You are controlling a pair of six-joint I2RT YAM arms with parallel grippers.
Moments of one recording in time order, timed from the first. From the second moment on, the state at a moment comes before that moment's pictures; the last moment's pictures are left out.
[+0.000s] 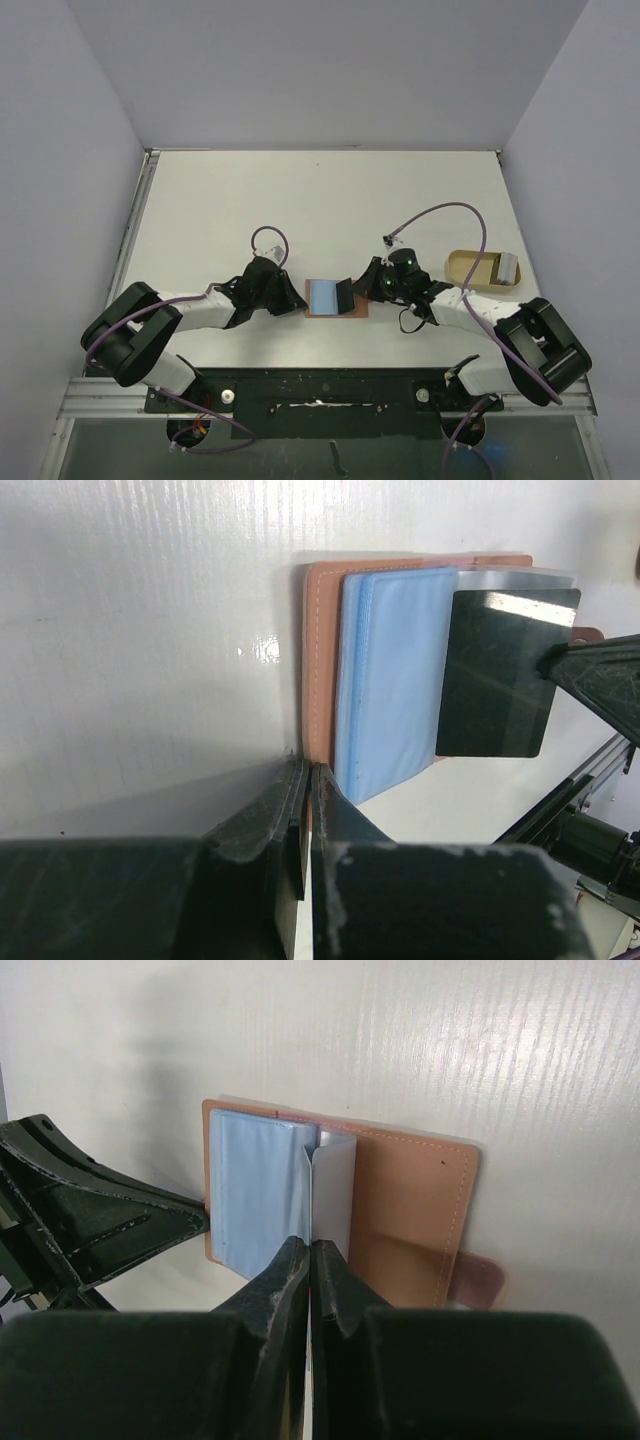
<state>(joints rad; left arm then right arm) -0.69 1.48 0.47 0.26 0.17 -0.94 0.56 1.32 0.46 0.19 -0.21 0.78</state>
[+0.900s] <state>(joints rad) -0.69 1.48 0.47 0.26 0.17 -0.94 0.53 1.46 0.46 0.31 -0.27 0.80</state>
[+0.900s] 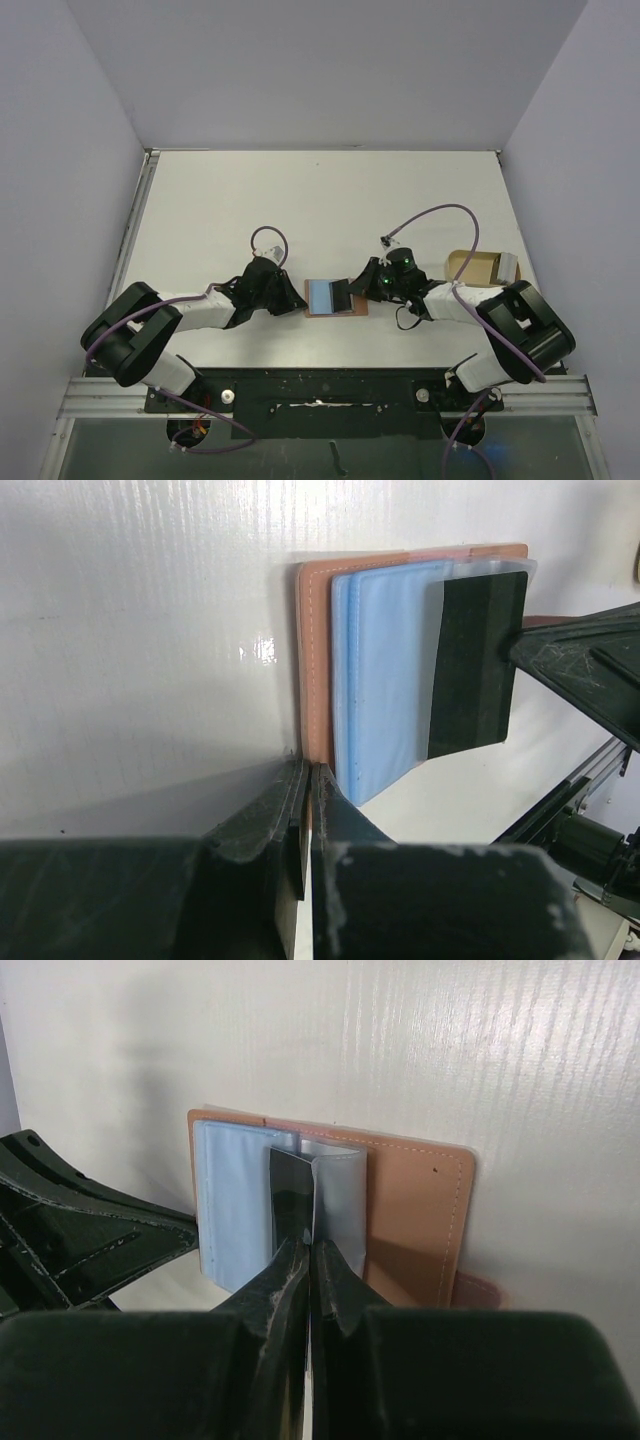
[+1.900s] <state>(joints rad) -0.69 1.48 0.45 0.29 0.20 -1.01 0.63 1.50 0.55 0.19 -0.15 0.80</state>
